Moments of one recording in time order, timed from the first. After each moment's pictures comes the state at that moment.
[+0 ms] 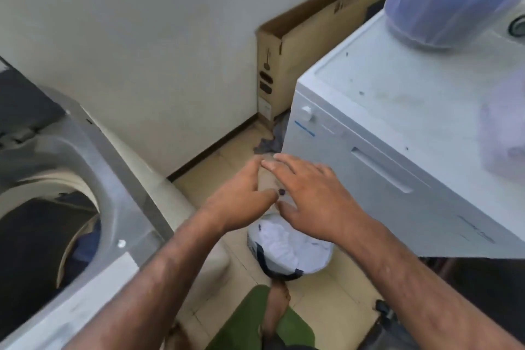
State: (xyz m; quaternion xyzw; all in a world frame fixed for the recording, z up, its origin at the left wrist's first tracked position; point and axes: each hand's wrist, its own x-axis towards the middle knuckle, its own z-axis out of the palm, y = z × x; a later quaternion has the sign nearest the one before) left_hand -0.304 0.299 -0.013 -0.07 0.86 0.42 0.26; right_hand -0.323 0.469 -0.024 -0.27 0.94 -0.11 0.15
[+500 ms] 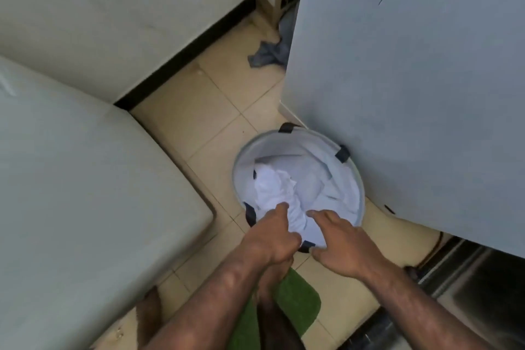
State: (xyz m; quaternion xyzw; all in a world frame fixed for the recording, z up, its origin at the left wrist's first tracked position) left_hand -0.292 0.400 -0.448 -0.16 0.75 0.38 0.51; right_hand -0.295 0.578 -0.465 -0.09 0.85 -0.10 0.51
